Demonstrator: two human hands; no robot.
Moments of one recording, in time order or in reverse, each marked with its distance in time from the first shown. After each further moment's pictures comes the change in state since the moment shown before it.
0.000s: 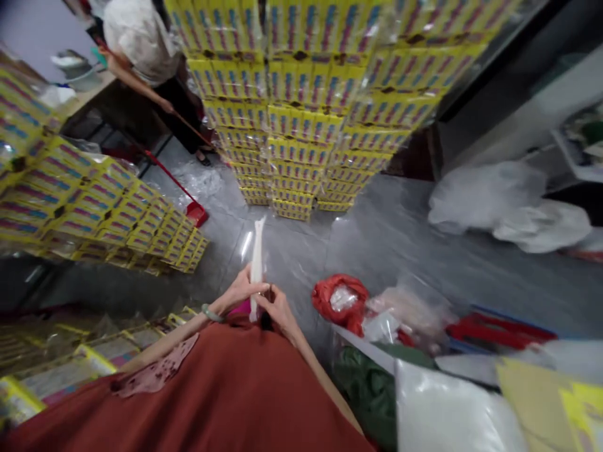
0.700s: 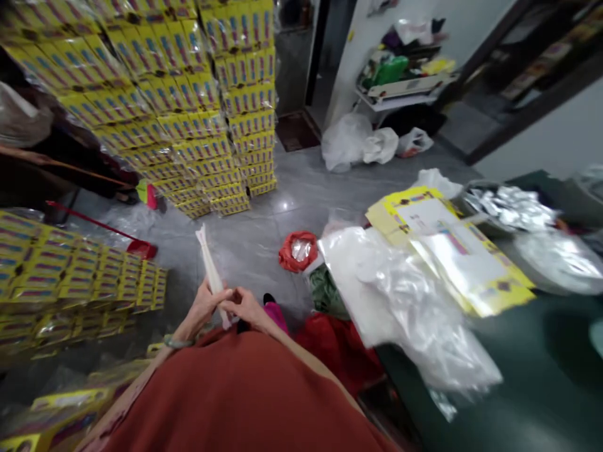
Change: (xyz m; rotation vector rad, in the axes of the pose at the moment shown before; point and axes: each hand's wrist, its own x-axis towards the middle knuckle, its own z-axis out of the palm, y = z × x) left_hand -0.163 -0.074 0.040 0.153 -0.051 0.021; right_hand -0.179 0.088 0.037 0.130 0.175 -0.128
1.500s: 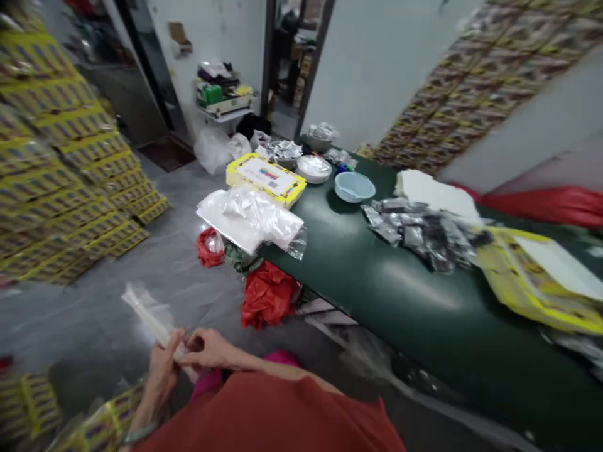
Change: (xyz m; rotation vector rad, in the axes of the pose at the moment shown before) left_hand -0.254 -0.140 0.058 -0.050 -0.067 -0.241; right_hand -0.290 0.153 0.018 0.039 0.370 -0.081
